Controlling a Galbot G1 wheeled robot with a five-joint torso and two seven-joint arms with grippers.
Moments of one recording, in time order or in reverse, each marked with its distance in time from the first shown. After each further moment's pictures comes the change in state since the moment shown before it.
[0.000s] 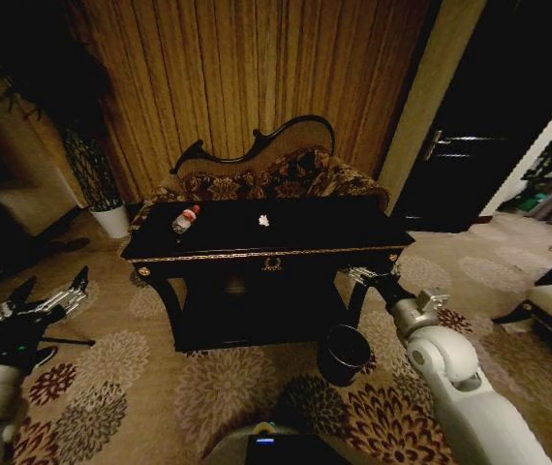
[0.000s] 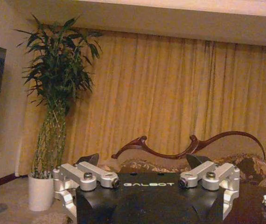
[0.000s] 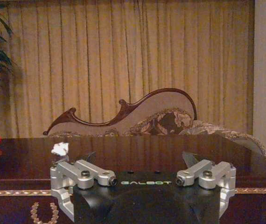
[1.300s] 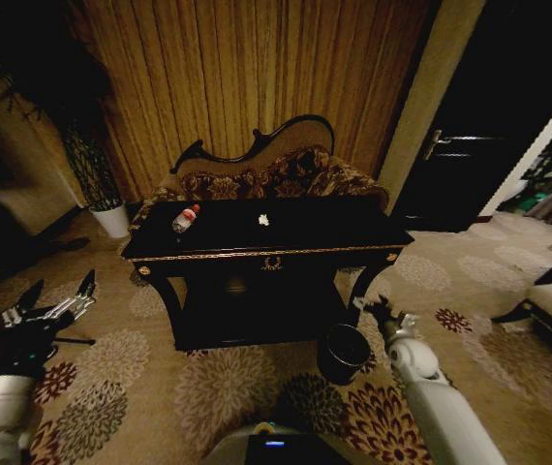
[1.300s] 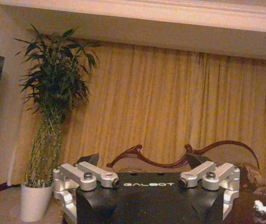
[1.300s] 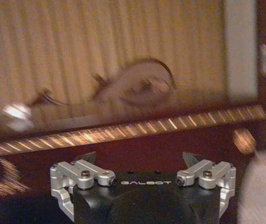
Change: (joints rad) left arm 0.015 -0.055 0.048 0.008 0.053 -0.097 0.057; right arm 0.049 0.064 -0.027 -0.326 -0.006 0.151 -0.068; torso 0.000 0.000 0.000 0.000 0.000
